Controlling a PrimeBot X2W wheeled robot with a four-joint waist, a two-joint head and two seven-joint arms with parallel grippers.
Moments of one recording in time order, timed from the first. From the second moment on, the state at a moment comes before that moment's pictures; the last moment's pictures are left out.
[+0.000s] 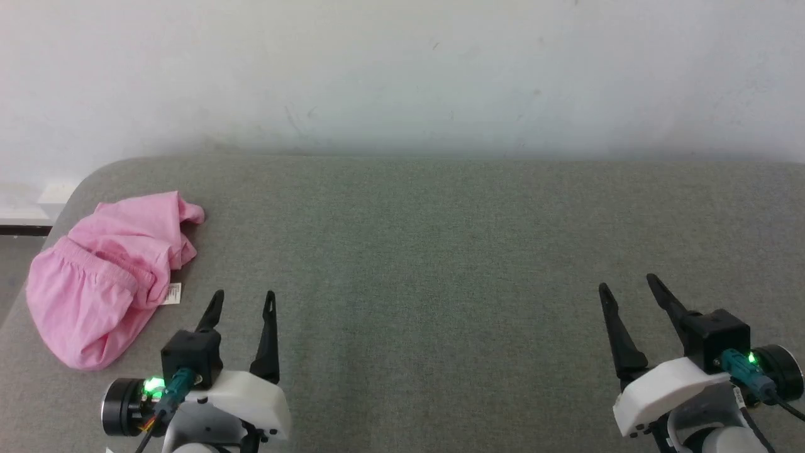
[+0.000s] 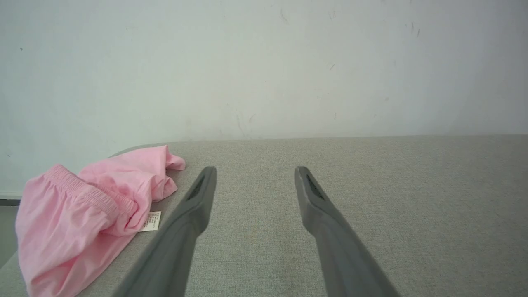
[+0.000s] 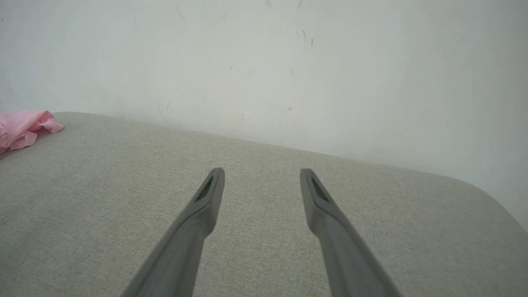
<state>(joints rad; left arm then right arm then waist) 0.01 0.06 -0.01 0.00 -0.01 0.00 -0.01 0.02 -0.05 0.00 0.01 0.01 0.13 0.00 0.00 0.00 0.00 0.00</state>
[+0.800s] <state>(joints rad) 0.02 0.06 -0.01 -0.01 -0.02 0.02 -0.05 0.02 -0.05 -0.01 0.01 0.03 0.13 -0.05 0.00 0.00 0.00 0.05</state>
